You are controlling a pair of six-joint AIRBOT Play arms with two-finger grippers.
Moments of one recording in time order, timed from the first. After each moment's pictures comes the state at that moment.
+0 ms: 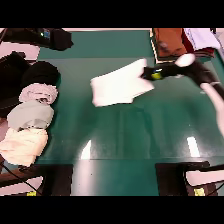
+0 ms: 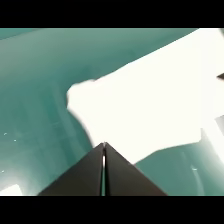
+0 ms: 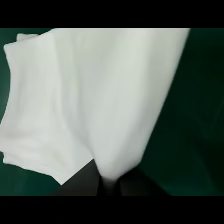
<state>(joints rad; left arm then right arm) -0.30 -1.32 1.81 1.29 -1.13 -1.52 0.02 -1.48 1.35 -0.97 0.93 1.37</state>
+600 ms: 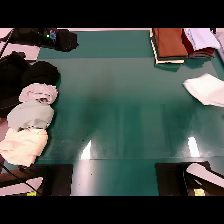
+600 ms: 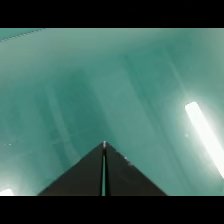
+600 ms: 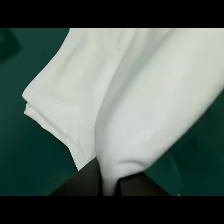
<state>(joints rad) -0.32 -1.32 1.80 1.29 -1.10 -1.55 -0.91 -1.16 1.15 -1.11 0.97 1.38</state>
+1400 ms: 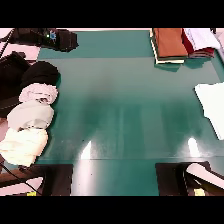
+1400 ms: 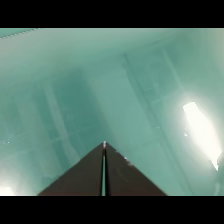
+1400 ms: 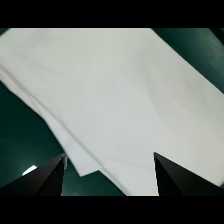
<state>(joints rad) -0.32 -1.32 1.80 1.29 -1.11 -1.56 -0.85 -1.15 1.28 -1.36 1.16 1.44</state>
